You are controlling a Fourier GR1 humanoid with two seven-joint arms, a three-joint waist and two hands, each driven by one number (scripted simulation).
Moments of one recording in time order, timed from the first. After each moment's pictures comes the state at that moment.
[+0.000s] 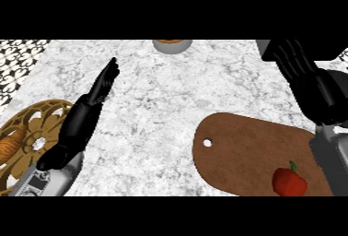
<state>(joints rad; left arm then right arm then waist) -0.30 0.36 -0.34 -1.62 0.08 0.20 -0.15 -0.38 -0.42 0.07 -1.50 -0.44 0.08 -0.04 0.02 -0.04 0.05</state>
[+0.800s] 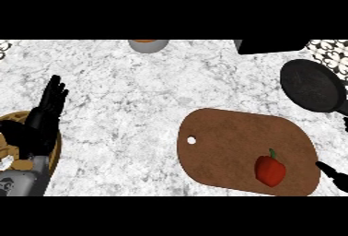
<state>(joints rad) -0.14 0.40 -0.10 -1.51 0.22 0.30 0.02 0.26 -0.62 -0.09 -1.67 -0.11 -0.16 -0.25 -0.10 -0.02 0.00</state>
